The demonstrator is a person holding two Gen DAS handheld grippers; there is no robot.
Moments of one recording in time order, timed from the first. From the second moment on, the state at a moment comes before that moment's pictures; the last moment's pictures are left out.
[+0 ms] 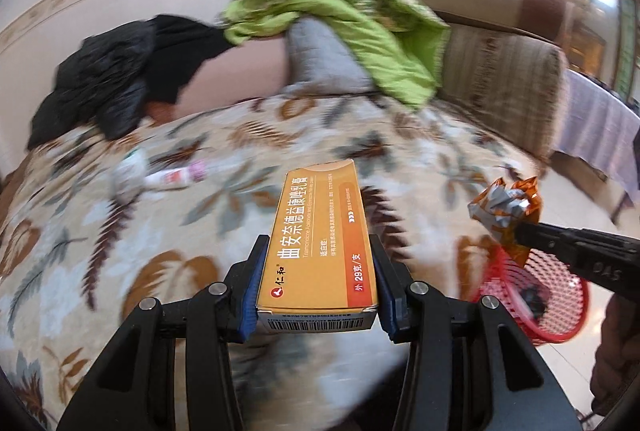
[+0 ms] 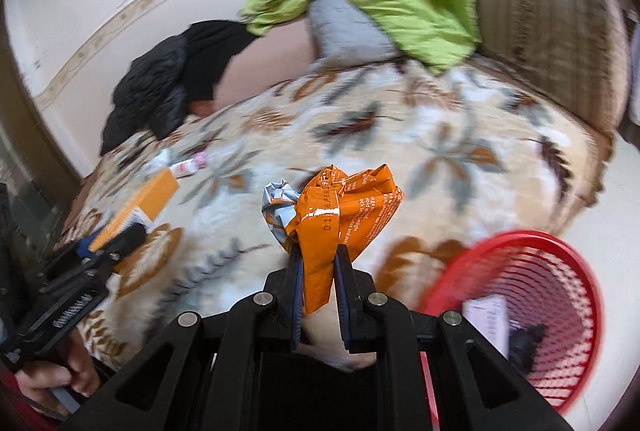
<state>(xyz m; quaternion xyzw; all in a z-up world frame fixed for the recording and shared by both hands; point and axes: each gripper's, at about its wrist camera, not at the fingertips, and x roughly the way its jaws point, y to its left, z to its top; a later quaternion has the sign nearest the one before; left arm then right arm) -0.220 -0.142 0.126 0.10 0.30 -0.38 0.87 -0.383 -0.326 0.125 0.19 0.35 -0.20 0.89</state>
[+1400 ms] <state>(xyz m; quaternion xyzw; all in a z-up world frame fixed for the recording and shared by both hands) -0.200 -0.147 0.111 0.07 0.40 -0.42 0.81 -0.343 -0.319 0.124 0.15 0.39 -0.16 0.90</state>
